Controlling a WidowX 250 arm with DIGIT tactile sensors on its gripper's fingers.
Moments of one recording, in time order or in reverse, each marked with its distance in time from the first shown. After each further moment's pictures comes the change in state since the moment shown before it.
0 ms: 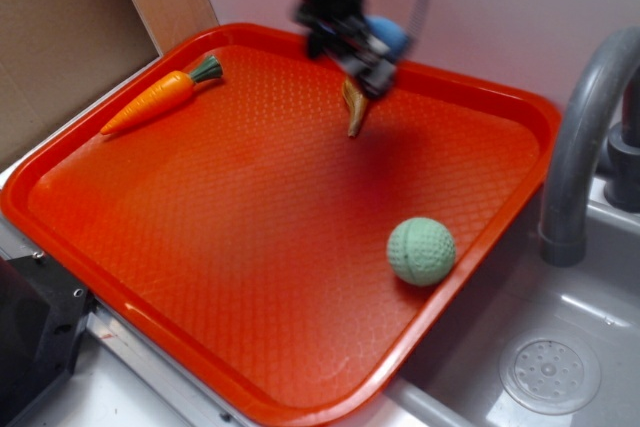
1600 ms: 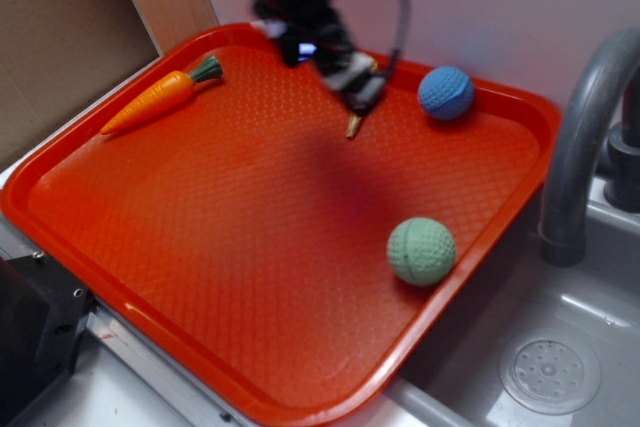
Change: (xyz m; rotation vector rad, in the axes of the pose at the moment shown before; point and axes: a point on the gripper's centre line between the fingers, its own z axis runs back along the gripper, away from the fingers) arm 0.000 -0.002 -0.045 0.141 0.068 0.052
